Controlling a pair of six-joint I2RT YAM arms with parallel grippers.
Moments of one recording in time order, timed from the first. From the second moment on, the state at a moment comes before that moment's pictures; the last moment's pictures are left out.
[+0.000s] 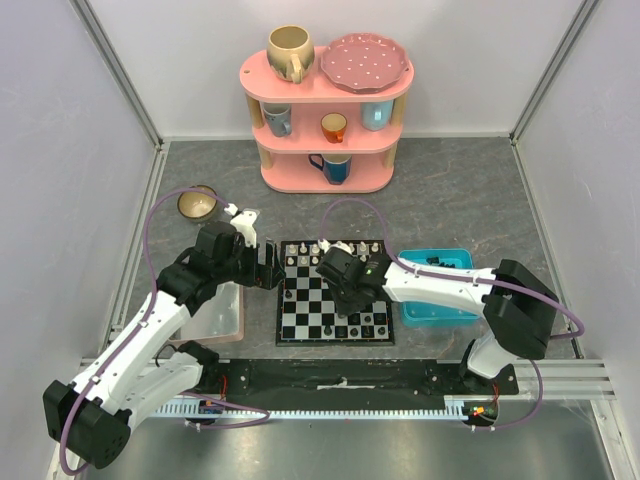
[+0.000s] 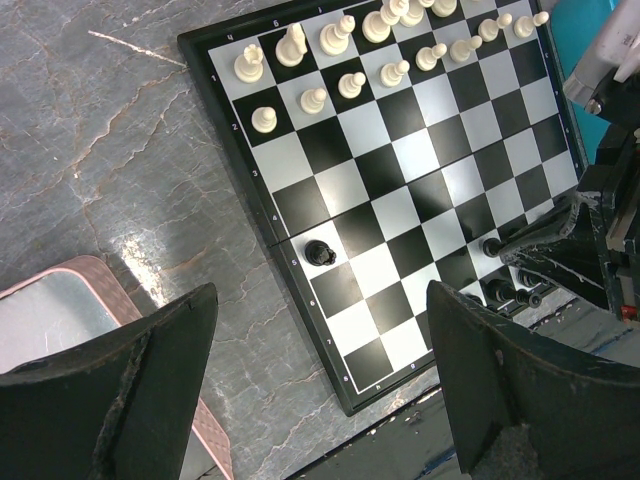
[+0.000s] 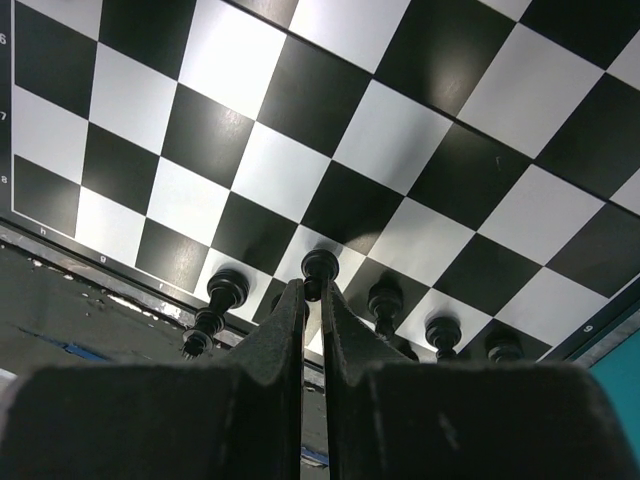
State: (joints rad) left arm -0.46 0.87 0.74 -0.59 0.17 -0.25; right arm 1.06 1.60 1.04 -0.60 0.09 0.65
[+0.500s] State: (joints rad) left arm -0.46 0.87 0.74 -0.59 0.17 -0.25; right arm 1.08 1.60 1.03 -0.61 0.08 0.65
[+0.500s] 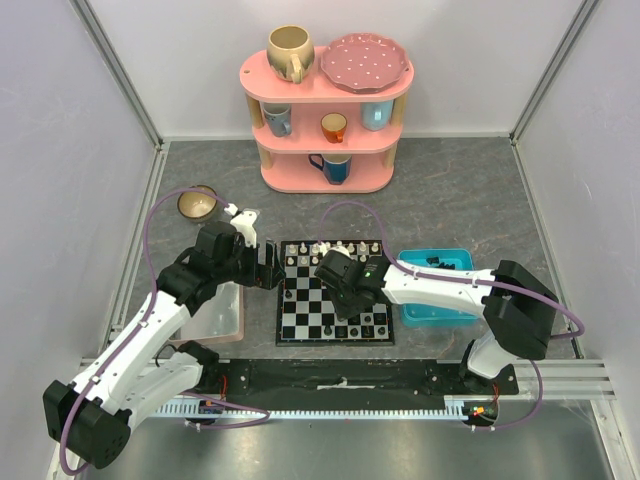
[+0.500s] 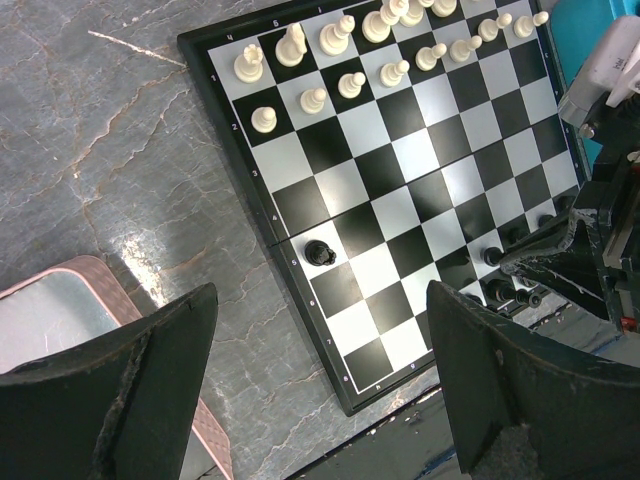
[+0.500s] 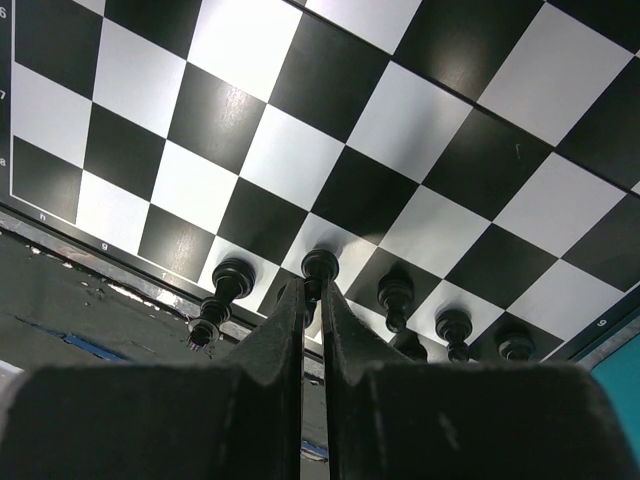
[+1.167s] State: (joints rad) left arm -0.46 0.87 0.74 -0.59 0.17 -0.25; right arm 1.08 1.60 1.03 -0.61 0.08 0.65
